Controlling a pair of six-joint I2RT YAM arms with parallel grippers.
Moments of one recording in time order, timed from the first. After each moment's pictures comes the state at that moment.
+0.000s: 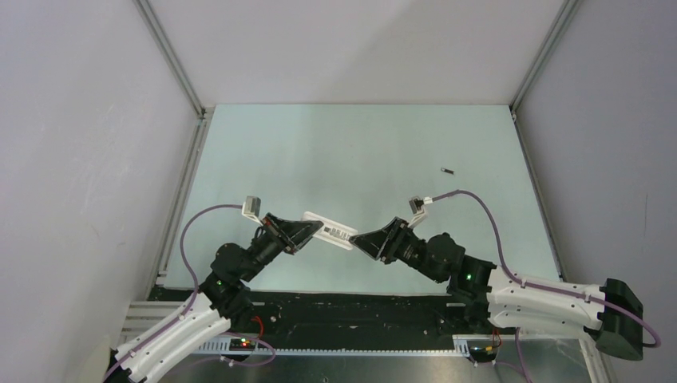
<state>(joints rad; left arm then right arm) -0.74 0.39 0.14 0.44 0.09 -1.33 1.17 0.79 0.42 0.34 0.22 1.10</state>
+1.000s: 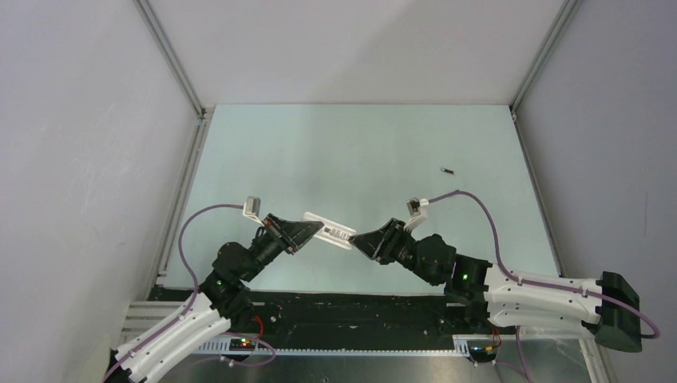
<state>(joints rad) -0.74 0.39 0.14 0.40 0.08 -1.27 1.22 0.83 0.46 0.26 0.36 1.10</state>
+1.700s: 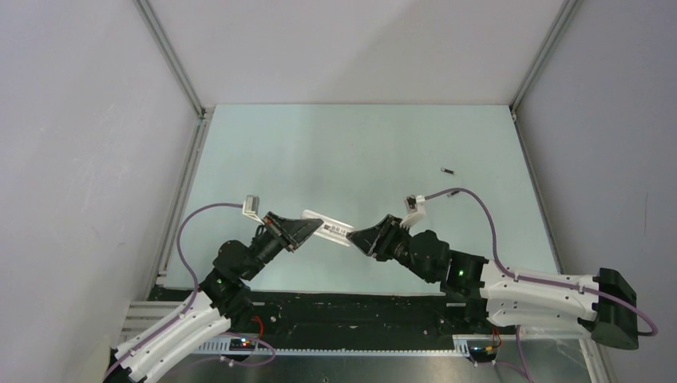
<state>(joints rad) -0.74 0.41 0.16 0.39 0.05 -1.25 1.22 0.88 0.52 0.19 0.39 1.11</state>
